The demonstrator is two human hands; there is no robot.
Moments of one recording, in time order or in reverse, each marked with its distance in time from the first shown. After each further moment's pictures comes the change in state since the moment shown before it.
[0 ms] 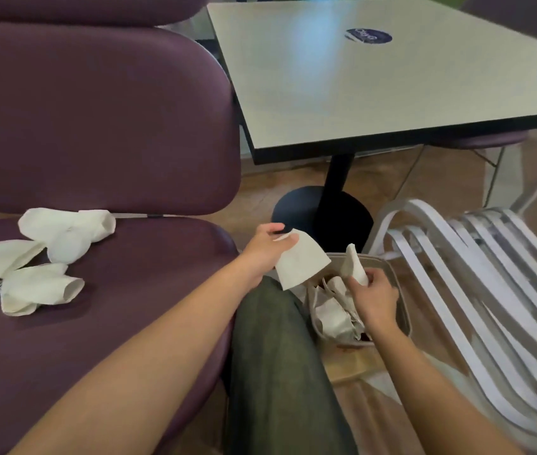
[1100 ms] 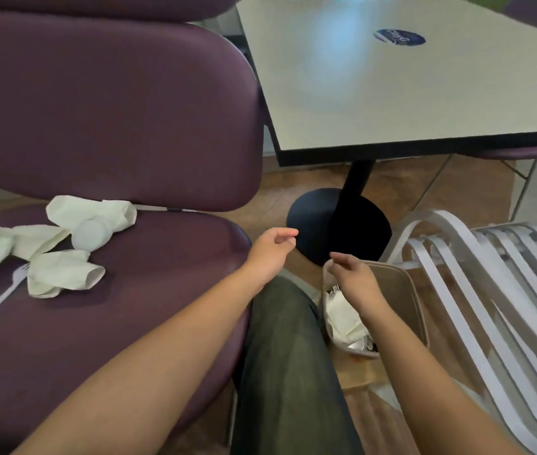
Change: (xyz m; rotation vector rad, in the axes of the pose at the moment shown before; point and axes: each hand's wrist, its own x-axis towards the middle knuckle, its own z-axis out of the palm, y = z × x) left_hand -0.005 -0.006 -0.013 0.111 0.081 0.124; right_hand -0.001 -0.054 0.025 0.080 -0.366 -0.053
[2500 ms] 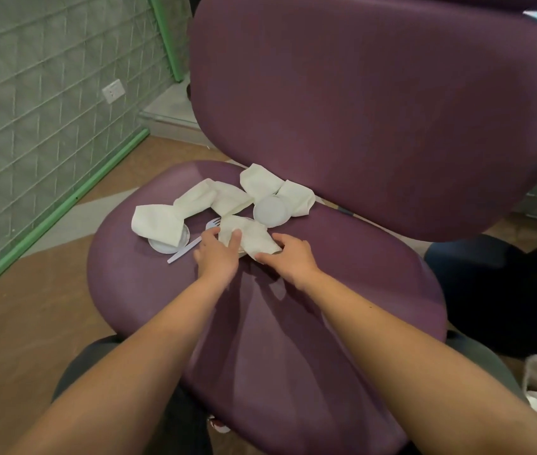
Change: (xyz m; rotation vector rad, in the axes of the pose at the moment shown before) left_hand -0.053 -0.172 -0.325 0.050 0.914 -0.405; right_hand -0.042 -0.136 0.377 -0.500 -0.622 -0.418
